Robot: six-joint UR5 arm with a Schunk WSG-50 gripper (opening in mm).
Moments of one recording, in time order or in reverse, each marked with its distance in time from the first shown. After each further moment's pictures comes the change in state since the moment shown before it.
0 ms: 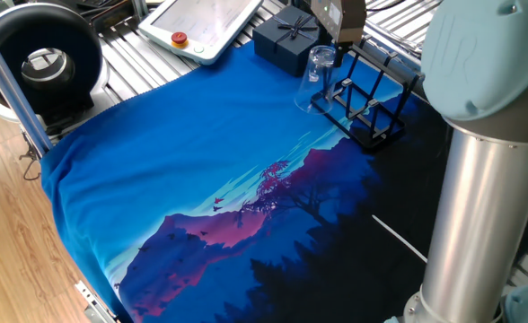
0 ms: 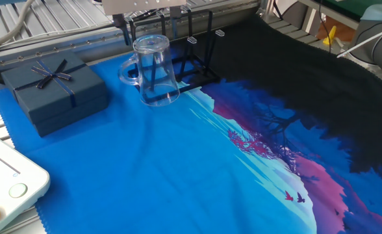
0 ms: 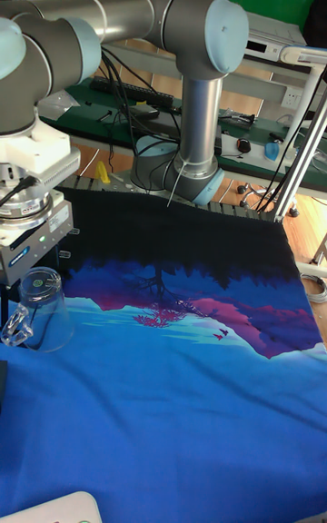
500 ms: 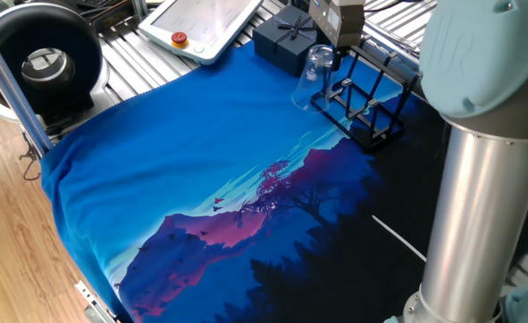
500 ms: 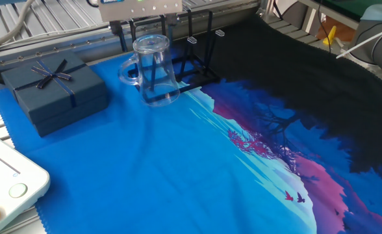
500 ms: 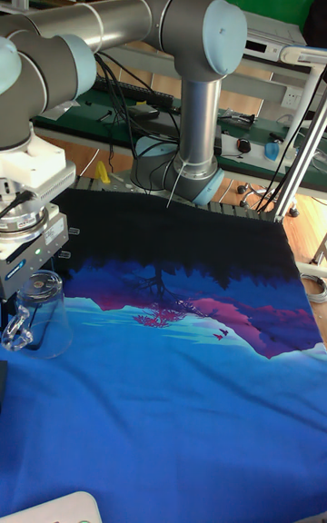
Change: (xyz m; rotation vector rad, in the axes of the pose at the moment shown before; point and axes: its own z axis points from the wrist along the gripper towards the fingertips) arm -0.002 -0.013 0.018 0.015 -0.013 -0.017
